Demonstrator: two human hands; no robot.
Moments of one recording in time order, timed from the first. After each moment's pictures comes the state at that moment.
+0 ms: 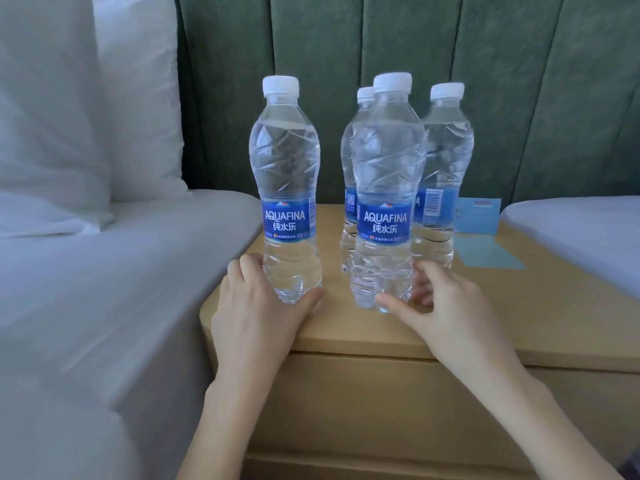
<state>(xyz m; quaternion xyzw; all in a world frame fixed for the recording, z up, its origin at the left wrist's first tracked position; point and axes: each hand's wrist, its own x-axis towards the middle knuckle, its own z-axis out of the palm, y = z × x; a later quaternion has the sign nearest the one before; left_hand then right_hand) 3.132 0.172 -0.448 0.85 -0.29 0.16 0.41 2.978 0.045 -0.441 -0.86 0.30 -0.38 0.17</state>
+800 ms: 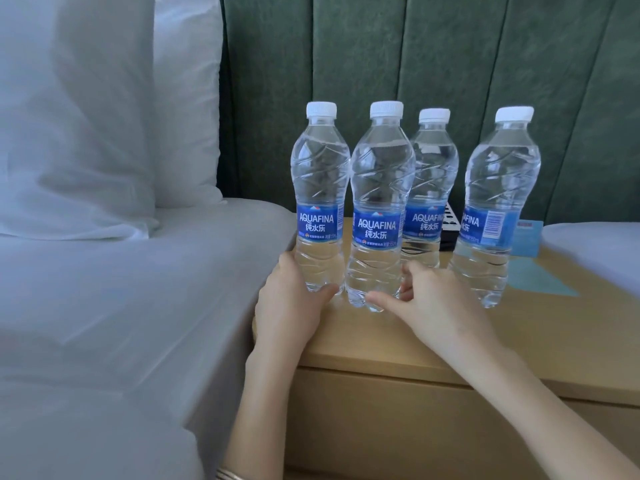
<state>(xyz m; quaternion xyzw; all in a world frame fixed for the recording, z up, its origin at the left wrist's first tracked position) 3.184 0.169 -0.432 0.84 -0.32 0.04 0.44 3.052 0.062 -0.419 -0.90 0.32 -0.30 0.06</state>
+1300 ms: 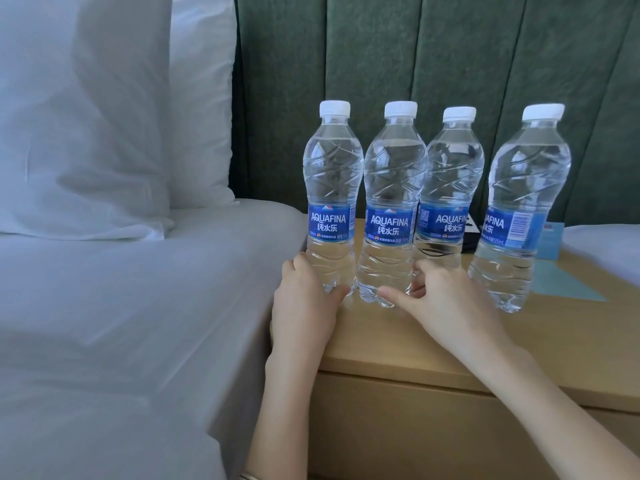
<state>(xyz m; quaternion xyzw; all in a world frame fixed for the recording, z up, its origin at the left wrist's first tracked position) 3.190 0.167 -0.433 0.84 -0.33 0.09 0.42 3.067 0.056 -0.423 -0.89 0.32 -0.32 0.03</state>
